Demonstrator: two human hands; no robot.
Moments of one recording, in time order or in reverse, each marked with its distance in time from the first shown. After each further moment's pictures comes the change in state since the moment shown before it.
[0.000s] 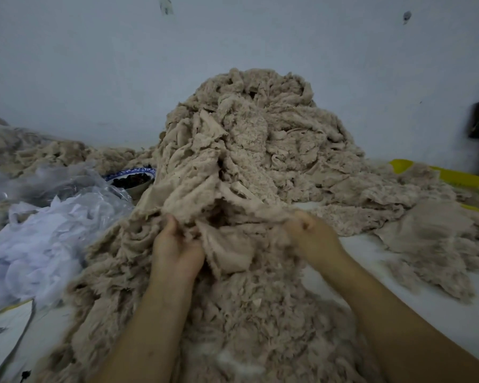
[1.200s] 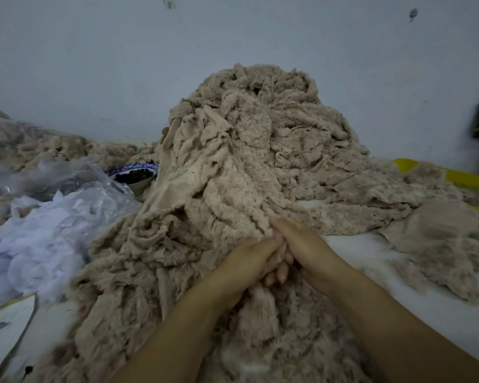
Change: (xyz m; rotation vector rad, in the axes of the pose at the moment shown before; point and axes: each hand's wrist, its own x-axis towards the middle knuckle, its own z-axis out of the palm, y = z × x) left_hand -0.046 -0.058 0.004 1.392 -0.629 -0.090; right_hand -0.008 -0.012 0.026 0.486 -0.261 0.296
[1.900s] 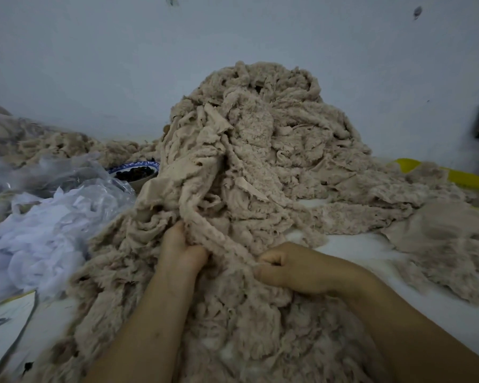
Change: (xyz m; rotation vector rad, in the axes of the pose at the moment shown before) left_hand 0.018 -0.010 -0.079 -1.261 0.525 -0.129; right_hand -0.010 -0.002 -0.013 -0.681 -0.530 -0.218
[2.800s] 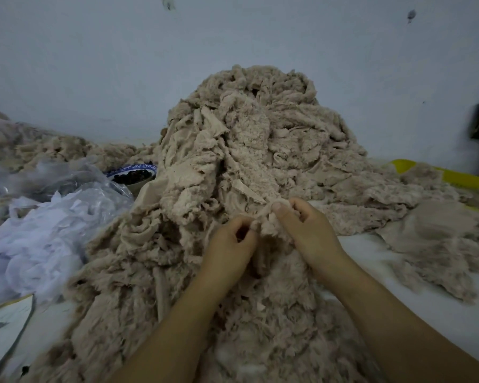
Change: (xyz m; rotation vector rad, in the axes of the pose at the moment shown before) left_hand -0.021 -0.058 0.005 1.372 -0.276 0.699; right_hand 0.007 0.002 -0.008 0.340 0.789 -0.075
